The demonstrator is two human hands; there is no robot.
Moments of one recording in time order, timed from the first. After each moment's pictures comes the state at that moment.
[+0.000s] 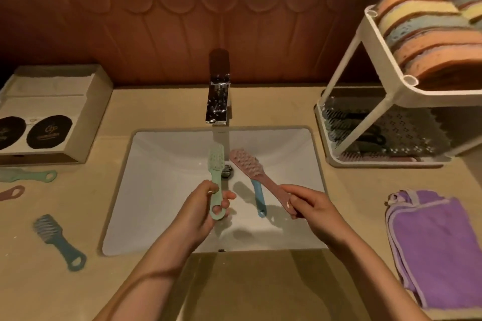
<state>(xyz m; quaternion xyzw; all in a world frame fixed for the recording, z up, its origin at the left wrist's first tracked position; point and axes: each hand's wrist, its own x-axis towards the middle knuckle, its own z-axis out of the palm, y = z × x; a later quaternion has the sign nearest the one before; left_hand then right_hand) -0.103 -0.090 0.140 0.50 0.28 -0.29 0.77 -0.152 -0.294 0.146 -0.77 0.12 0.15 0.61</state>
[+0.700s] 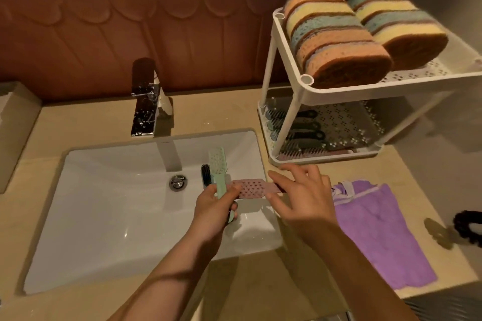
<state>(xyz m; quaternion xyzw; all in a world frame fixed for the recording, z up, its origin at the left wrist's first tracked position) -0.124 -0.229 0.131 0.63 0.16 -0.24 0.72 -0.163 -0.391 0.159 -0.99 0.06 0.00 0.13</state>
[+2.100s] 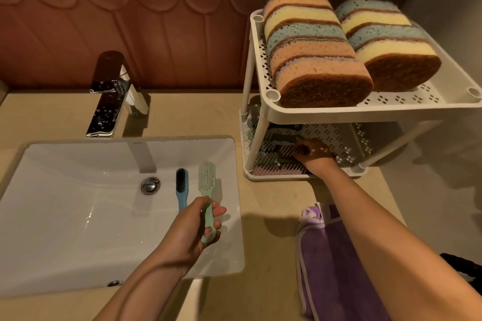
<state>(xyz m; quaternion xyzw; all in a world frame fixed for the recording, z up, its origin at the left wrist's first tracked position) -0.116 -0.276 0.135 0.50 0.33 -0.32 0.73 -0.034 -0.558 0.089 -0.94 0.18 0.11 0.26</state>
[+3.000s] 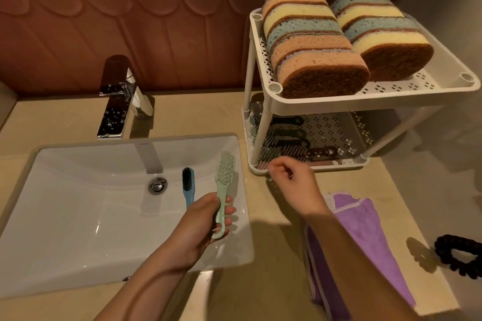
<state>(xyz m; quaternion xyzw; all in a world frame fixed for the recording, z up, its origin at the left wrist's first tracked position) -0.124 -0.268 0.141 0.59 0.22 -0.34 0.70 -0.123 -0.454 0.138 -0.84 0.15 0.02 0.53</state>
